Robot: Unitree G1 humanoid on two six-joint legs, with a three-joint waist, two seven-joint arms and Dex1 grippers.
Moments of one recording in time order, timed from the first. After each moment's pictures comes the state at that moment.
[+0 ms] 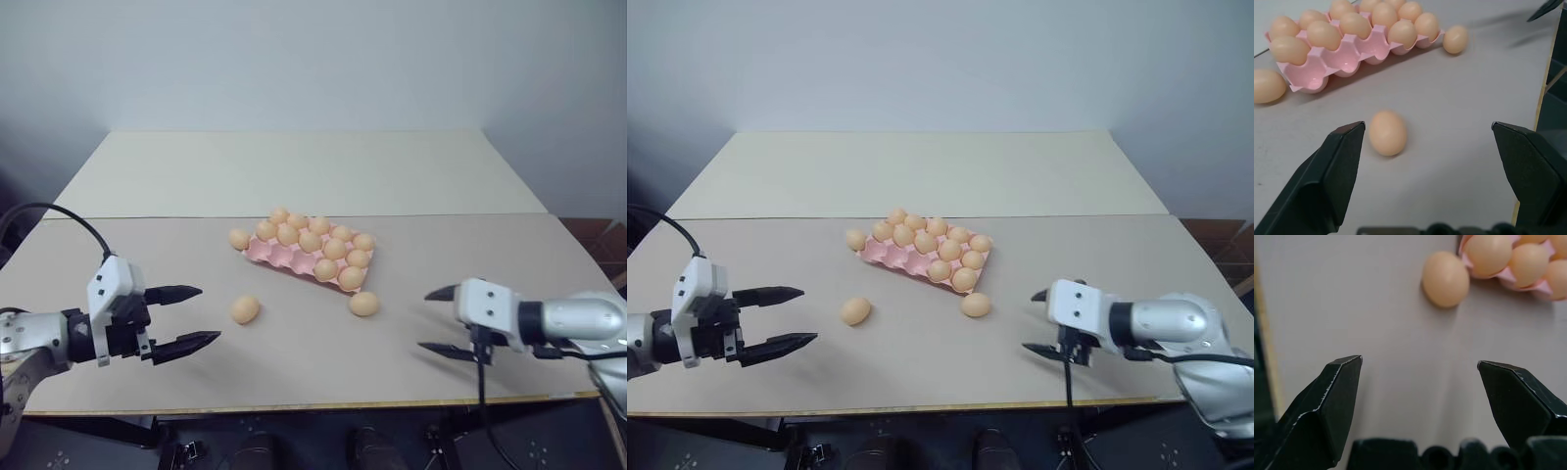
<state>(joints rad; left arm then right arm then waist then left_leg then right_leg) 0.13 0.96 0.46 -0.47 -0.71 0.61 -1.06 -0.03 -1.05 -0.17 -0.54 0.25 0.46 1.14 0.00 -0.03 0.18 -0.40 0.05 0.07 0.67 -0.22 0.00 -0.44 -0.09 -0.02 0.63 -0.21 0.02</state>
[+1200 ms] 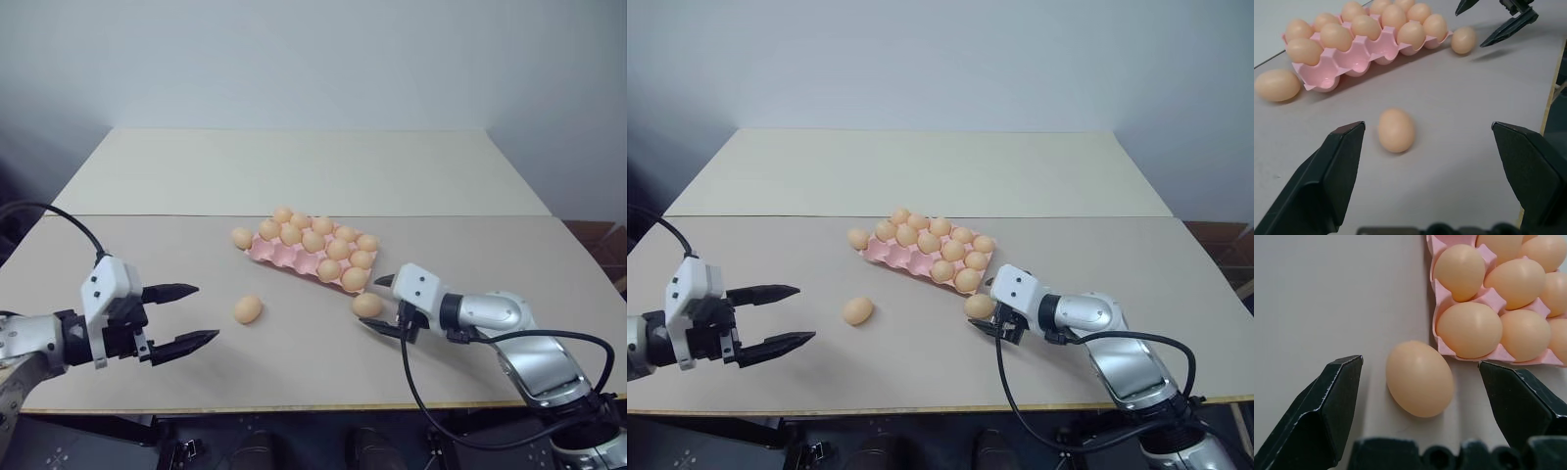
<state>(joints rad) 0.16 0.95 0.50 -0.53 -0.71 0.62 -1.03 -0.32 -0.71 0.21 -0.34 0.12 0.48 0.83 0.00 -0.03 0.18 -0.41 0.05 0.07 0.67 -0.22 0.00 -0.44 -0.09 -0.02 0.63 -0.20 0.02</state>
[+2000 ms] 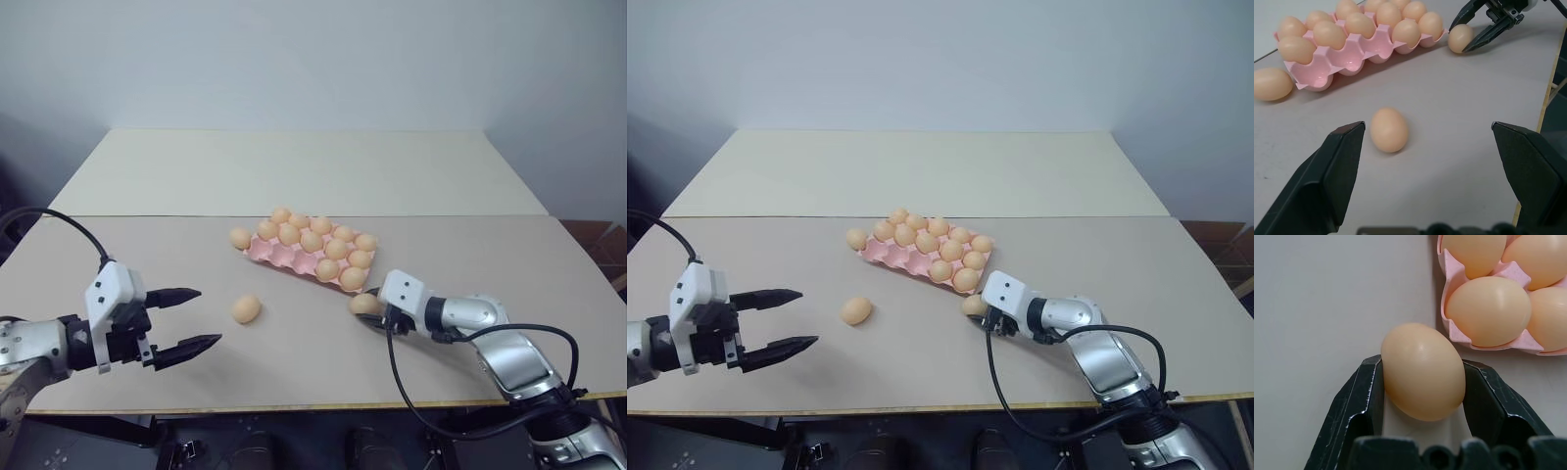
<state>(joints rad) 0.17 0.95 0.49 -0.53 -0.70 0.61 -1.03 -0.34 -0.64 0.25 -0.21 0.04 0.39 0.83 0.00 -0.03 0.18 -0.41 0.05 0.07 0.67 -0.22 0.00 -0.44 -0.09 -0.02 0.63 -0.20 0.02</state>
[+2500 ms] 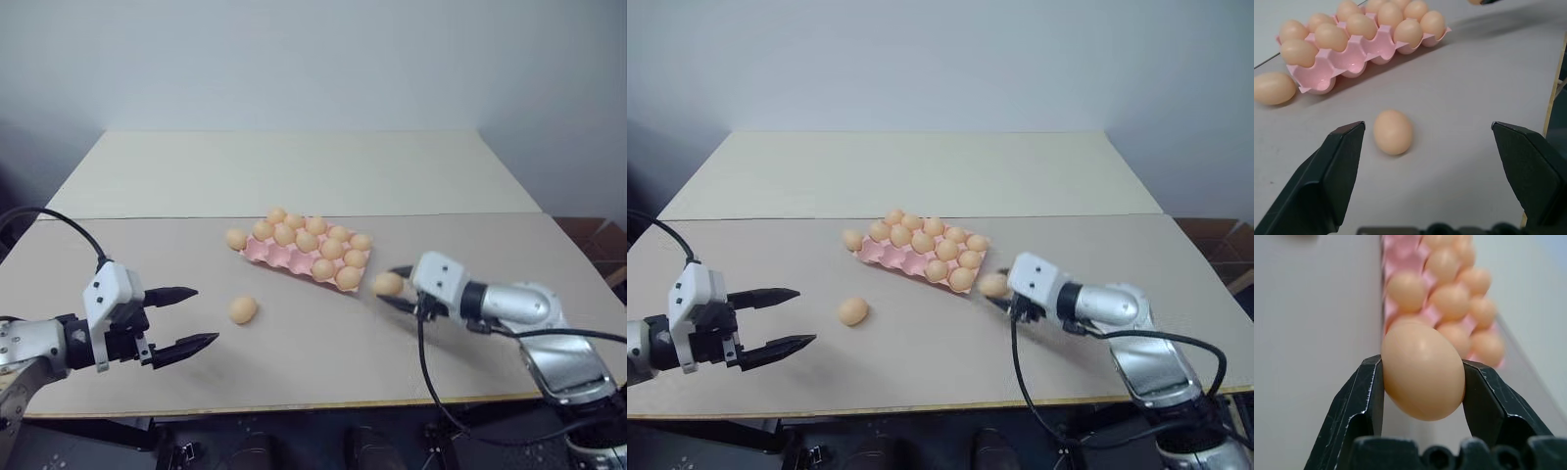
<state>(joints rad) 0.17 0.94 0.49 -0.51 -0.67 0.58 -1.03 -0.43 -0.68 0.10 -0.38 0.16 0.43 0.84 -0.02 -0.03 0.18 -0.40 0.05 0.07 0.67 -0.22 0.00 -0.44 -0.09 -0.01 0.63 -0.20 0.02</state>
